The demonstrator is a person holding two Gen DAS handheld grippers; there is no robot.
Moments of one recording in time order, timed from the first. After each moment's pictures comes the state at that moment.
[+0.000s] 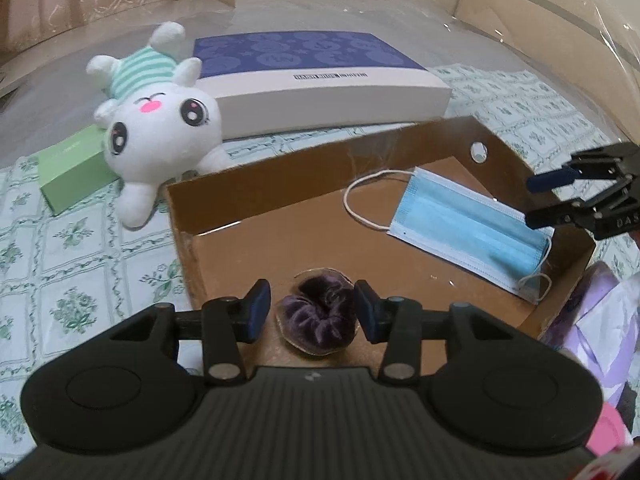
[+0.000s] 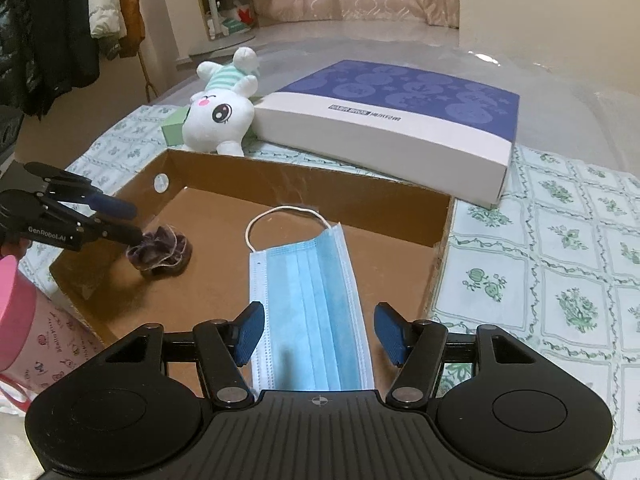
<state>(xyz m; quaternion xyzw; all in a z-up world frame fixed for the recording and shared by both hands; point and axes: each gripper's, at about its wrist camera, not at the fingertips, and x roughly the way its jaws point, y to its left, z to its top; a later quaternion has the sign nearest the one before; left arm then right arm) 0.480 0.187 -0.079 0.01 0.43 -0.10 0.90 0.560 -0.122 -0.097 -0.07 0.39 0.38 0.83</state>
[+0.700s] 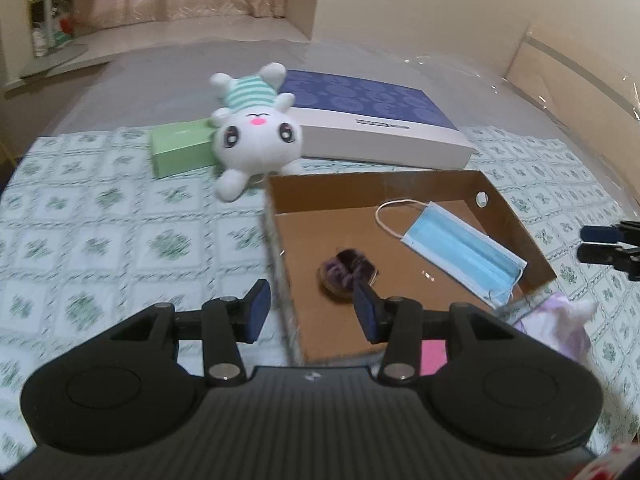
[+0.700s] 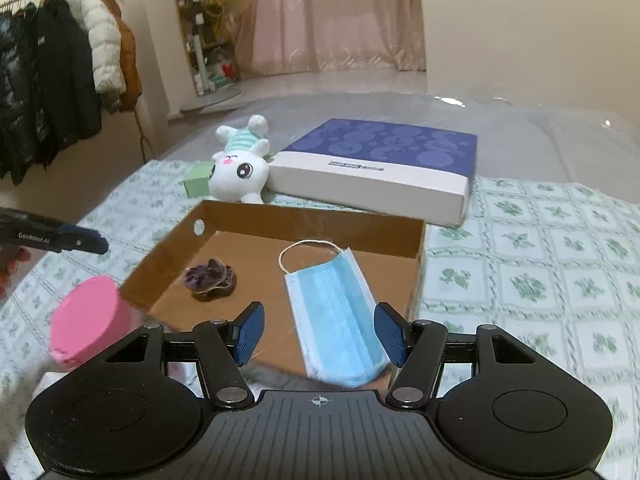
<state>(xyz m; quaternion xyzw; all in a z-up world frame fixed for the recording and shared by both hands) 0.367 0.206 -0.005 -0.06 0.39 0.00 0.92 0.462 -0.165 -0.031 -0.01 0.34 0.35 0.87</state>
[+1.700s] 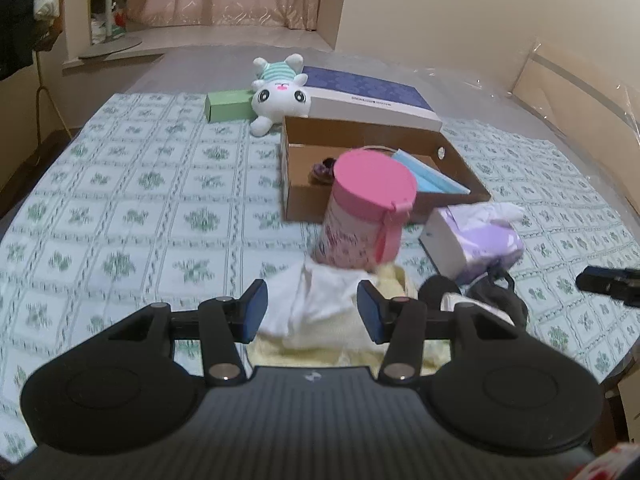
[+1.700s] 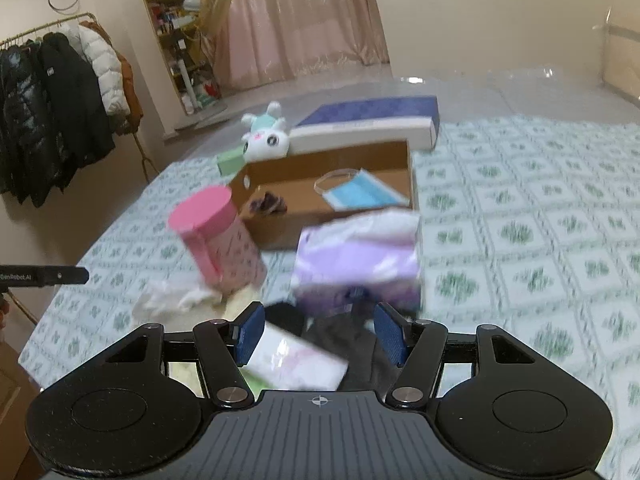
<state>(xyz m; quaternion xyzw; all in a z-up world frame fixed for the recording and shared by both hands) 0.138 0.138 0.010 -0.08 0.37 0.05 0.92 0.247 -0.229 -0.030 0.05 0.36 0.31 0.88</state>
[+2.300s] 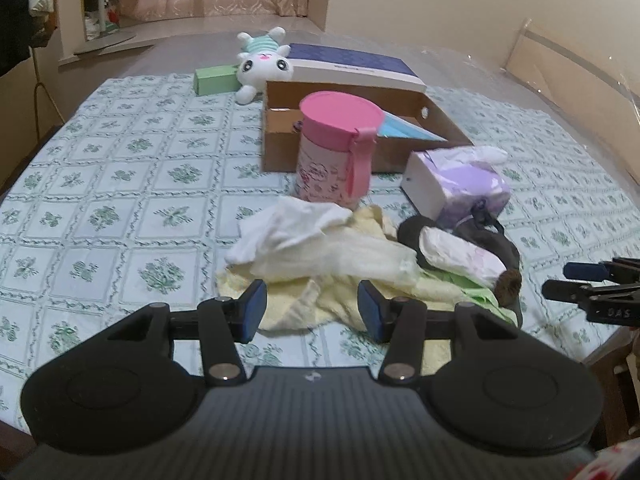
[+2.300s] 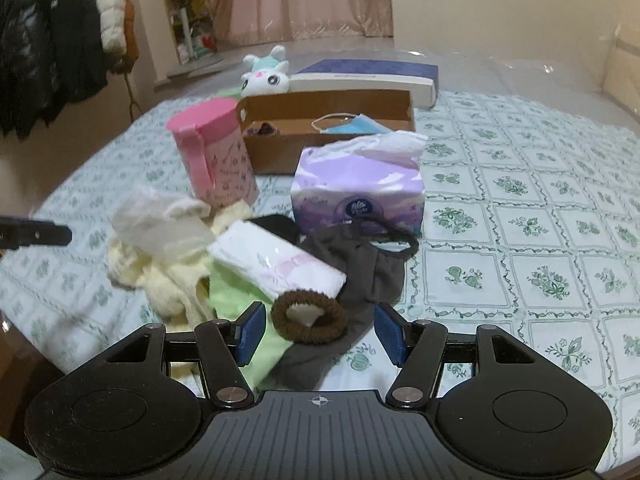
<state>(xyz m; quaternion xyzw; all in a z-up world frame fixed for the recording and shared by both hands) 0.102 0.092 -0.028 -0.06 0.39 0.04 0.92 0.201 -0.209 -0.079 -0.03 0.38 0.29 0.88</state>
